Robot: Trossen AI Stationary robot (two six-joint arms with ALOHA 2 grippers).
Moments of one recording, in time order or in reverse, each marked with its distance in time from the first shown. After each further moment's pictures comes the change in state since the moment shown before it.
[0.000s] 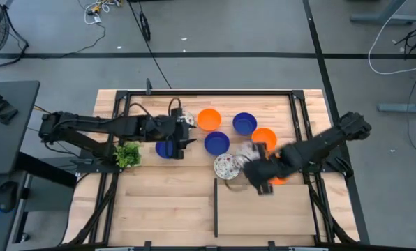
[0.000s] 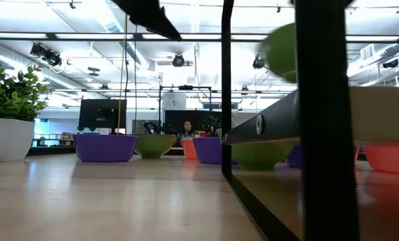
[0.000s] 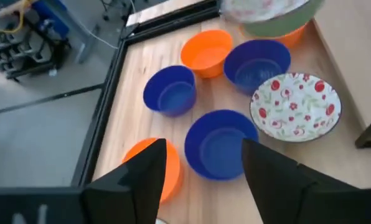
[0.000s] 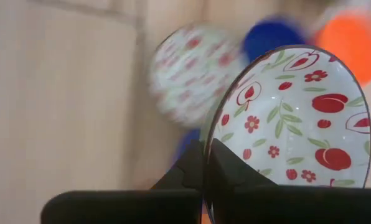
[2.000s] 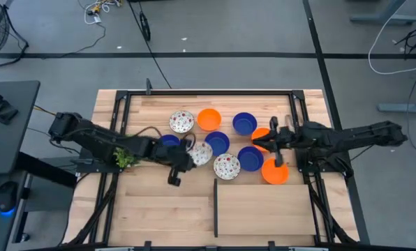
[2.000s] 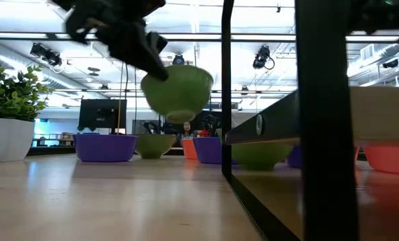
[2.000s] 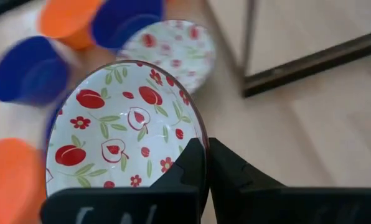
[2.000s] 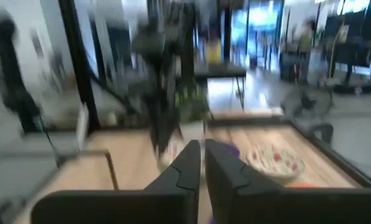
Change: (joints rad) left arm -0.166 0.147 -0.137 0.096 0.150 -0.033; right arm -0.412 -0.857 -1.000 1.390 -0.221 -0.335
